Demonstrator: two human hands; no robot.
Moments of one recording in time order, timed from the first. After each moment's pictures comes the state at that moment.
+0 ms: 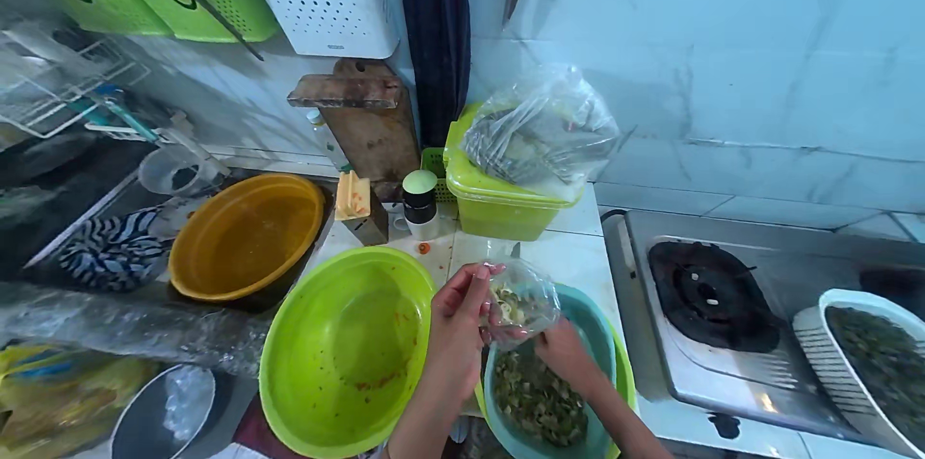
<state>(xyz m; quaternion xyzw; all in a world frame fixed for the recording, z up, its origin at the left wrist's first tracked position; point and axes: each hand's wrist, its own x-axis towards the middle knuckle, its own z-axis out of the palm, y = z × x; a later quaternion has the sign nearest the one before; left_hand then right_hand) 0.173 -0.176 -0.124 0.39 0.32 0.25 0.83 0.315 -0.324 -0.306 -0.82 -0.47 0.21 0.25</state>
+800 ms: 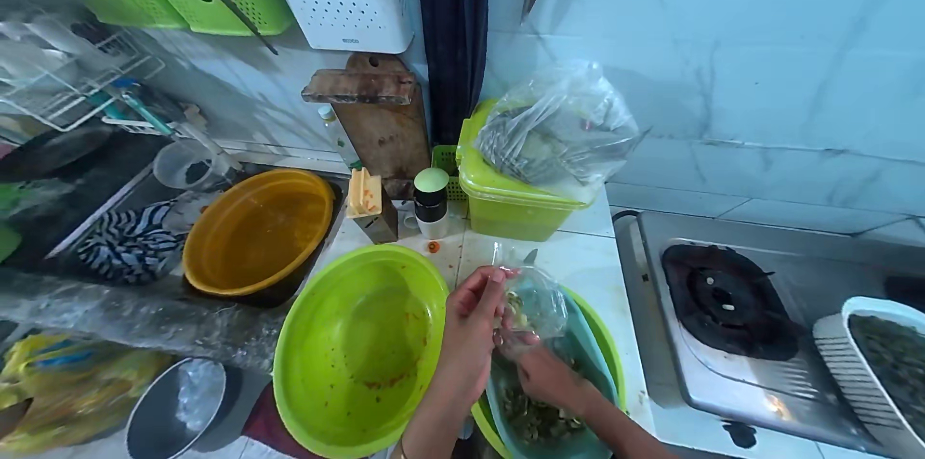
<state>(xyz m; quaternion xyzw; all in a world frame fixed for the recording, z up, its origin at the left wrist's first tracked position) 0.168 -0.167 -0.135 0.41 0.31 0.23 0.83 0.284 -0.308 -0.319 -0.71 -0.58 0.38 0.13</state>
